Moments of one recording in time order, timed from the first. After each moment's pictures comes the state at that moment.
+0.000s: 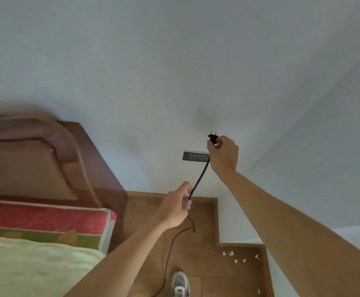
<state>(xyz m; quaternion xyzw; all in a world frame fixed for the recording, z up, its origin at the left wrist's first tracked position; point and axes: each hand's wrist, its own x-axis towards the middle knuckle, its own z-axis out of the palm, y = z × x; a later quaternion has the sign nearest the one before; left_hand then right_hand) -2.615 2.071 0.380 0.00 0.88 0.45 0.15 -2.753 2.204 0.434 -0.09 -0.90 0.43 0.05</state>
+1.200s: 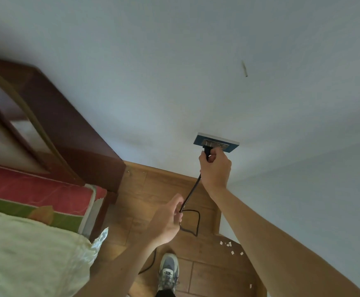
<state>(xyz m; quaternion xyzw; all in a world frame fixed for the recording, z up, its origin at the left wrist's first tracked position) -2.625 2.072 0.226 -0.12 0.85 0.46 0.22 -2.777 2.175 0.246 -0.07 -0.89 0.44 -0.02</state>
